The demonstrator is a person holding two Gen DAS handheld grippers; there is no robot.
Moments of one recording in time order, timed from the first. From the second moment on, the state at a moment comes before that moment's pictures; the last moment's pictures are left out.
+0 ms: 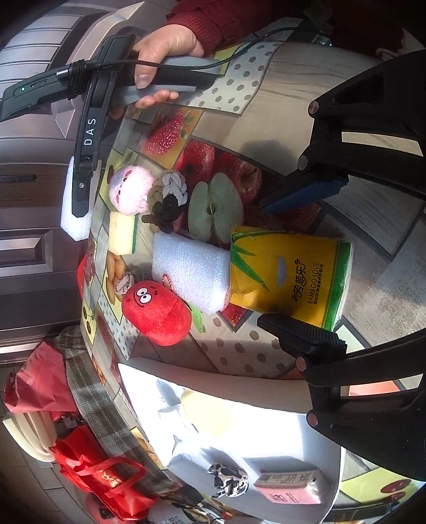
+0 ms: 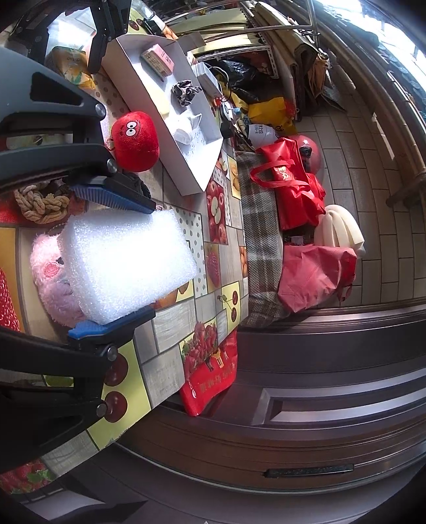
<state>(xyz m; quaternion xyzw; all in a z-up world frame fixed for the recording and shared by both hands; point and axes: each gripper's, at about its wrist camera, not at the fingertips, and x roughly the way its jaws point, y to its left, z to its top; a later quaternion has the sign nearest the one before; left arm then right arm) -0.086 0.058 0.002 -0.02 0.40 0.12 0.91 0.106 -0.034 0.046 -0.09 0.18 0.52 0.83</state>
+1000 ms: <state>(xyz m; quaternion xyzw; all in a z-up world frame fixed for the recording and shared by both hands) -0.206 0.168 0.039 -0.08 0.12 0.39 0.91 0.070 -0.021 0.051 -0.07 0.13 0.53 0.84</state>
